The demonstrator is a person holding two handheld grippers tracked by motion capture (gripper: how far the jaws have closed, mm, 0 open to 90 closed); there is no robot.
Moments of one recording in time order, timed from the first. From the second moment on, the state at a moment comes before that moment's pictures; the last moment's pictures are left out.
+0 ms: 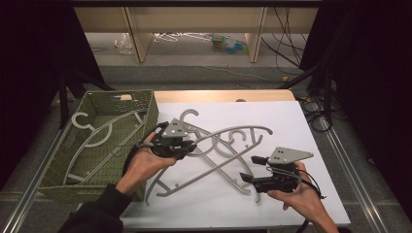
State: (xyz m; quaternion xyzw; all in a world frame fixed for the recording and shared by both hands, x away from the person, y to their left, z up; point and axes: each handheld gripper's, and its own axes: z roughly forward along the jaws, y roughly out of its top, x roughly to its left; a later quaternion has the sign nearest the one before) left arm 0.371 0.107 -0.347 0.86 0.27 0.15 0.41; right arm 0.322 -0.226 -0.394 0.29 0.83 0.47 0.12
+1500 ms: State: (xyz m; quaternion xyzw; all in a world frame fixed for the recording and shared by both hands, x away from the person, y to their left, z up) left arm 0.410 0.323 -0.286 0.80 0.40 0.30 0.34; right arm 0.324 -0.227 -0.412 0.31 0.83 0.46 0.11
